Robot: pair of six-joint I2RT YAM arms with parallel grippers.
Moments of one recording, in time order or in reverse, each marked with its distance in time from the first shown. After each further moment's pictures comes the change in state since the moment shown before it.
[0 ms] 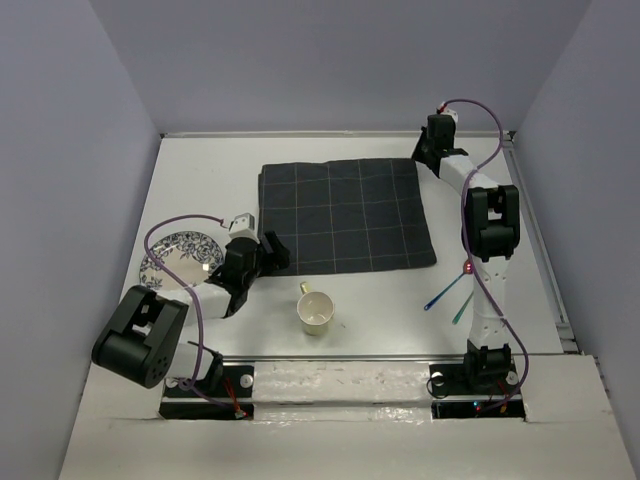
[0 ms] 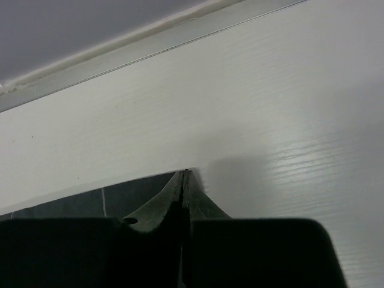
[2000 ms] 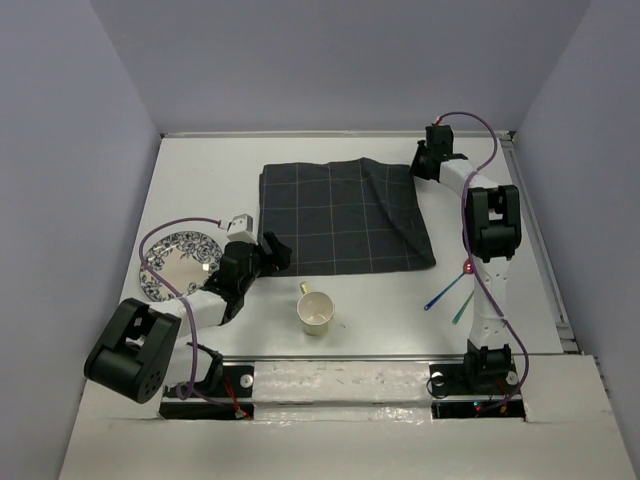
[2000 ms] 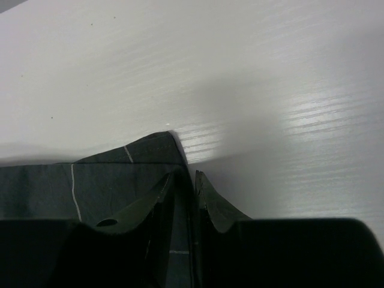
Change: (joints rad) left arm -0.002 -0.092 -0.052 0.060 0.051 -0.003; right arm 0.000 -0.014 -0.072 -0.112 -0.100 0.027
